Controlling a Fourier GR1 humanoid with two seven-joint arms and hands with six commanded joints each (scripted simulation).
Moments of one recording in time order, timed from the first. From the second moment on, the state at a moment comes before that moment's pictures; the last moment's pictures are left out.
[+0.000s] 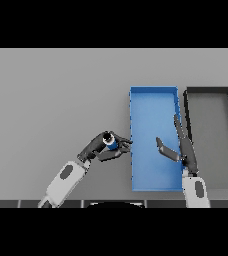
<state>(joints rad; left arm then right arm) -0.27 0.09 -0.52 -1.53 0.06 -0.14 -0.13 0.07 -0.17 0.06 -1.66 0.17 0.04 -0.09</state>
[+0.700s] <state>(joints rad) -0.27 0.06 -0.50 -1.55 0.02 -0.21 -0.08 0.36 -0.05 0.12 -1.92 0.34 -0.15 -0.11</state>
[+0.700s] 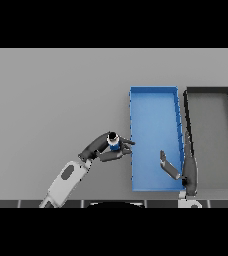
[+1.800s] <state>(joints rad) -0.26 0.01 -0.45 -1.53 -0.05 -0.30 -0.06 -0.28 -0.23 0.33 -2.07 -0.16 0.32 0.42</state>
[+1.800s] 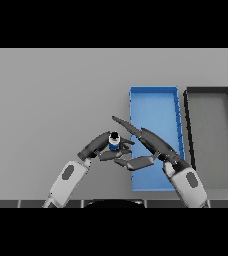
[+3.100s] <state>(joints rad) -0.24 -0.09 -0.34 -1.55 -0.11 -0.42 0.04 -0.51 -0.15 0.44 -1.84 -0.16 0.32 0.30</state>
